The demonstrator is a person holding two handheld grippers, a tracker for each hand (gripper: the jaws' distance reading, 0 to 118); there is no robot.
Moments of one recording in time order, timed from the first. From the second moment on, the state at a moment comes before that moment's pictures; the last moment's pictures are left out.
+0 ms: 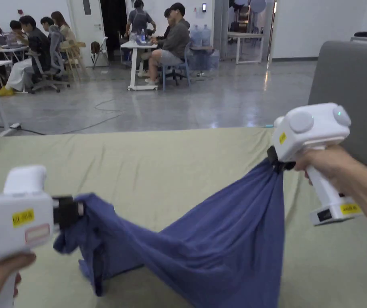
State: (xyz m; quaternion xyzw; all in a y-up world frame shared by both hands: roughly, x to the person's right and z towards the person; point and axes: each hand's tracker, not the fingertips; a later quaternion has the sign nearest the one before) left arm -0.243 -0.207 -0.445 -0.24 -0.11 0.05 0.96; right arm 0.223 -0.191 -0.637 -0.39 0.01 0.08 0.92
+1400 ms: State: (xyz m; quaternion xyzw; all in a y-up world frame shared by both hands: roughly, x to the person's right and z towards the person) left arm -0.243 -0.247 -0.636 -0.32 -0.02 0.07 0.95; right arm 0.296 -0.234 -0.666 -0.34 -0.07 -0.07 0.94
